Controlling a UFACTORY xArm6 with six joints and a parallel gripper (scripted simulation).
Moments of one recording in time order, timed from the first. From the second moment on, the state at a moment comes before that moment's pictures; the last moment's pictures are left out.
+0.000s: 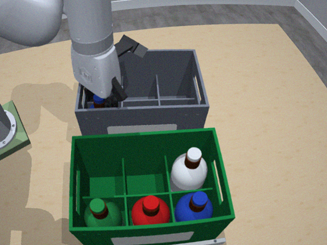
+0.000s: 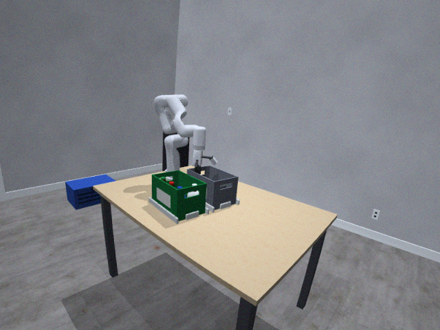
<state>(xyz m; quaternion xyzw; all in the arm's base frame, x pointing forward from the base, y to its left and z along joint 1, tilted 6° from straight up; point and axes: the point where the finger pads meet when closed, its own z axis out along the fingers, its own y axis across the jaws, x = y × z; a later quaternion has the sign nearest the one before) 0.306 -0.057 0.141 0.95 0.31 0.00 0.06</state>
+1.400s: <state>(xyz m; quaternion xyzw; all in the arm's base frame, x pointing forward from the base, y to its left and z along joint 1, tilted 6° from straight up) 0.303 -0.050 0.206 0.95 0.31 0.00 0.06</state>
